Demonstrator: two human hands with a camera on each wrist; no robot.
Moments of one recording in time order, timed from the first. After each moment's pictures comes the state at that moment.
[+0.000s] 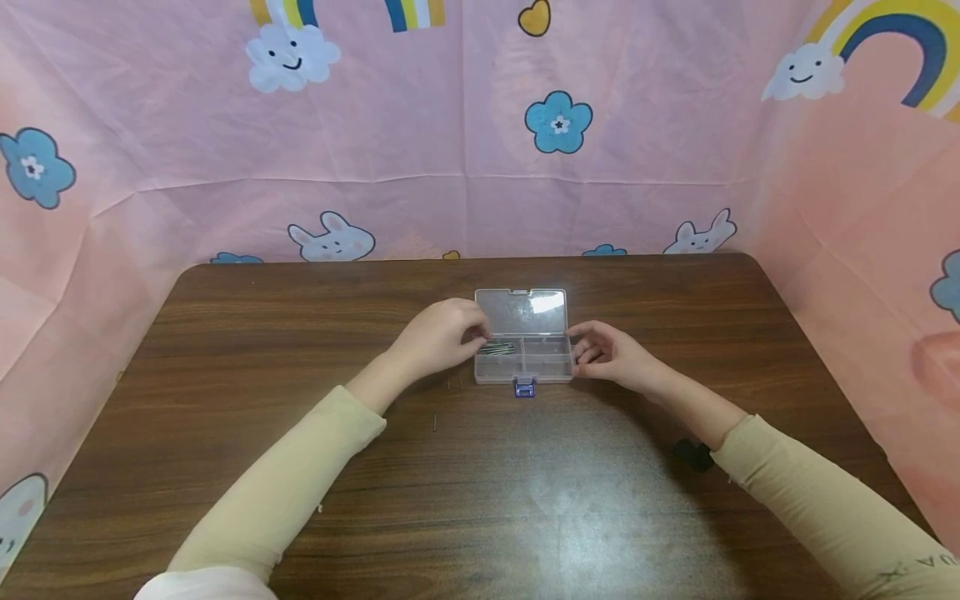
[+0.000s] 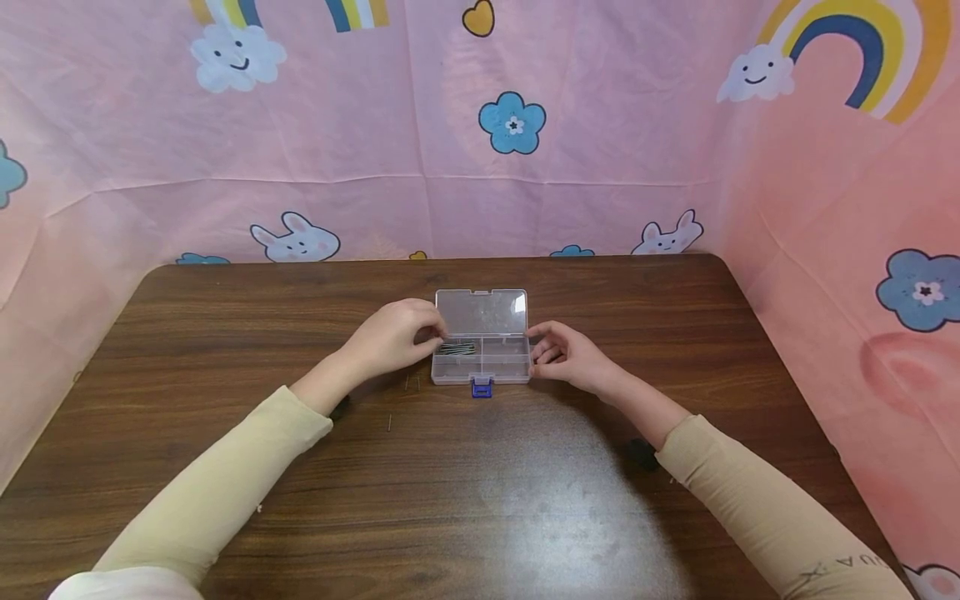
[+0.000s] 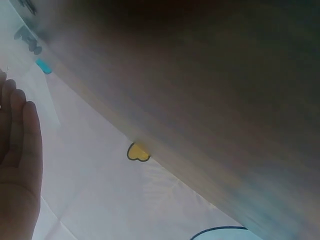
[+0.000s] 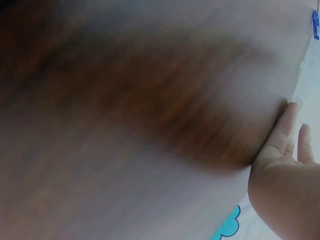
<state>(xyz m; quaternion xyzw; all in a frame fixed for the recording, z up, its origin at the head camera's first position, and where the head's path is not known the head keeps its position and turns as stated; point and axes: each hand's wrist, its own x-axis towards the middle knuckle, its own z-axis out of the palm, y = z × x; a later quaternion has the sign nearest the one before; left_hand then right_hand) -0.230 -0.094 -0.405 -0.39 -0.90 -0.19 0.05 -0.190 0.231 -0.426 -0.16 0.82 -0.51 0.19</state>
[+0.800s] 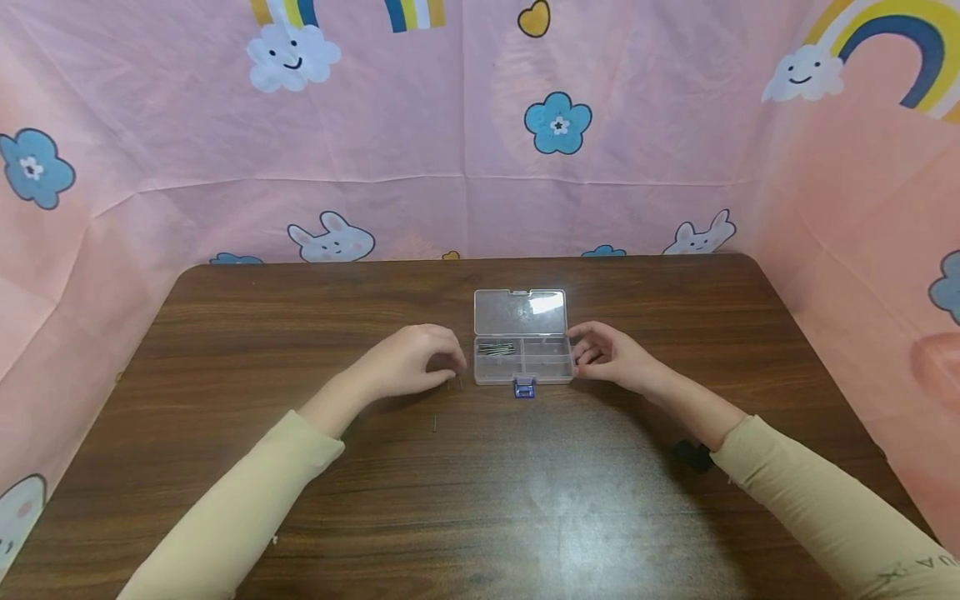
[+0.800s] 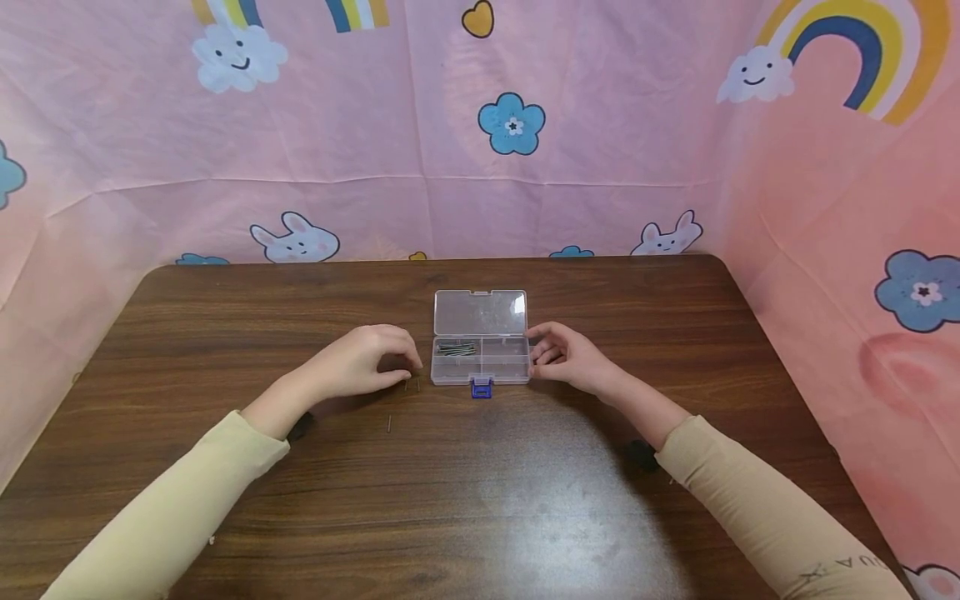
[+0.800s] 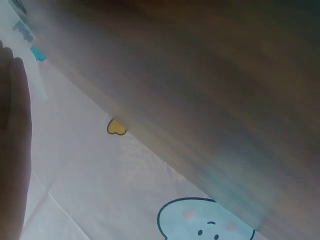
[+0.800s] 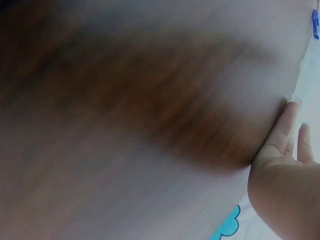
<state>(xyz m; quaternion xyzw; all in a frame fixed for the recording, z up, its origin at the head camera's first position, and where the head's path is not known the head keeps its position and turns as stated) -0.208 -0.139 -0.406 -0.43 -0.87 -0.24 -0.03 -0.190 0.232 -0.425 -0.15 0.82 -0.51 0.19</state>
